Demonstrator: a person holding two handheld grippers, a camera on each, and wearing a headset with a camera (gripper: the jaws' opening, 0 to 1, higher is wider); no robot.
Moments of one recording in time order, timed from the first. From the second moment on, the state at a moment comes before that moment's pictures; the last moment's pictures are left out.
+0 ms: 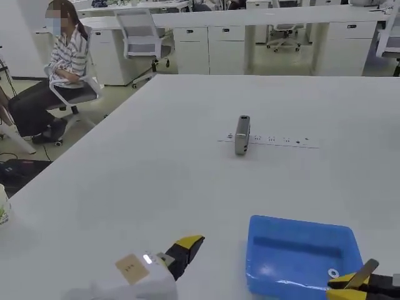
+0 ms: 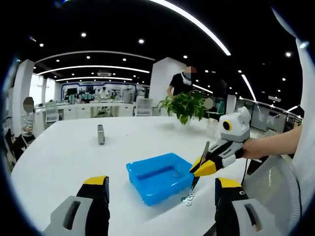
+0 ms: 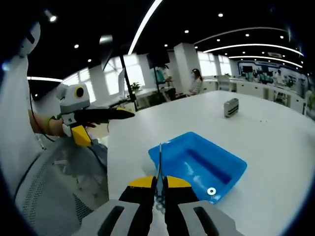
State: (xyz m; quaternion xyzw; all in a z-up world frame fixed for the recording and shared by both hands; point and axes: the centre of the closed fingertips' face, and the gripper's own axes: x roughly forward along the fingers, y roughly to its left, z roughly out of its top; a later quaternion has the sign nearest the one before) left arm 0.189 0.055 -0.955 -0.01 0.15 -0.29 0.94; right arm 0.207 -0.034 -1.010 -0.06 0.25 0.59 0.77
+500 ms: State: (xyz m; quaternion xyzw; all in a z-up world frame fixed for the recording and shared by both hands) left arm 0.189 0.056 -0.957 -0.01 0.16 -0.29 0.94; right arm 0.208 -0.042 -1.033 -0.07 0.27 0.58 0.76
